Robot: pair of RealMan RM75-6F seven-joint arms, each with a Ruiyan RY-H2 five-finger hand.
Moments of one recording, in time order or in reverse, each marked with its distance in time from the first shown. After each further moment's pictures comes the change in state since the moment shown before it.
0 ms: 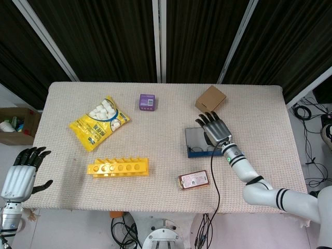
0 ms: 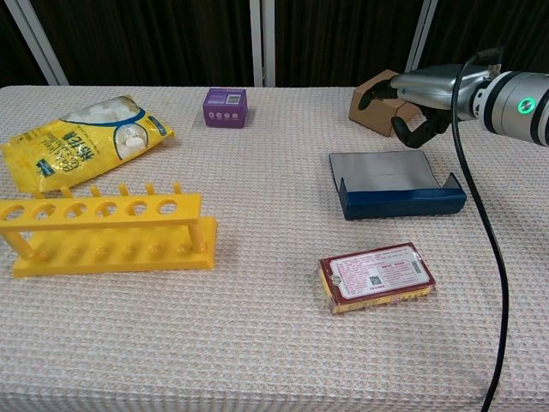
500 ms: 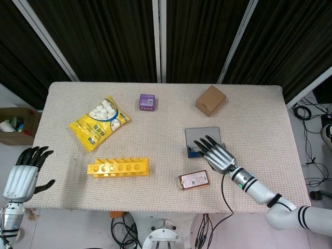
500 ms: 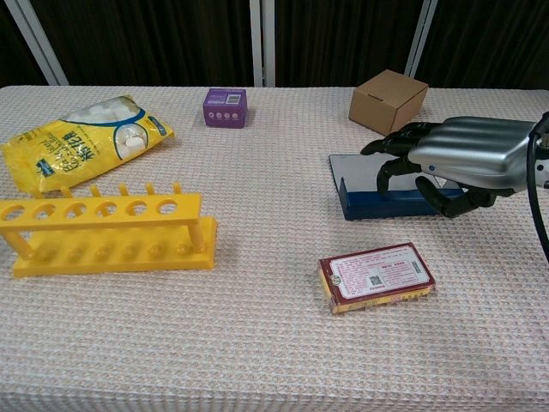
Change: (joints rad) left arm 0.000 0.000 0.002 -0.017 0.024 0.015 0.017; right arm -0.100 0.103 -0.212 -0.091 -0.469 0.075 0.082
